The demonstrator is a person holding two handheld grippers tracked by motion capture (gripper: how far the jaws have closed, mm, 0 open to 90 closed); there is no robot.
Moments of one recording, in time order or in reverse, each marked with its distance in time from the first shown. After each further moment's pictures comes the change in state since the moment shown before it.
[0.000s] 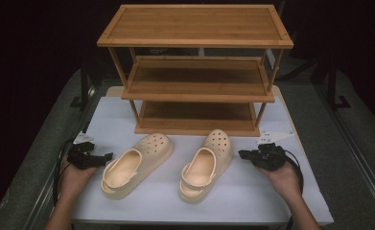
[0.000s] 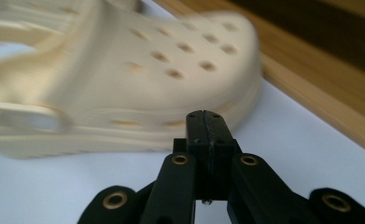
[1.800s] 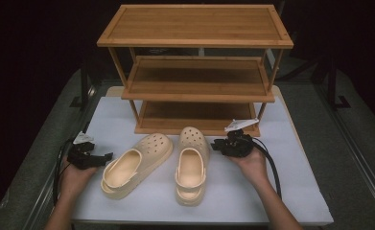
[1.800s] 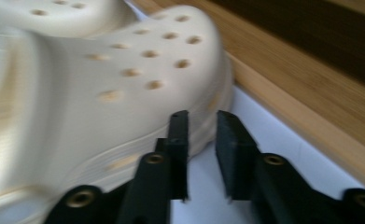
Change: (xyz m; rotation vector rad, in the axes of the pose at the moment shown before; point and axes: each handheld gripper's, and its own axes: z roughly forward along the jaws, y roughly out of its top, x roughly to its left) left arm 0.000 0.000 0.000 0.001 0.000 0.000; right arm 0.017 0.049 0.068 0.006 0.039 0.026
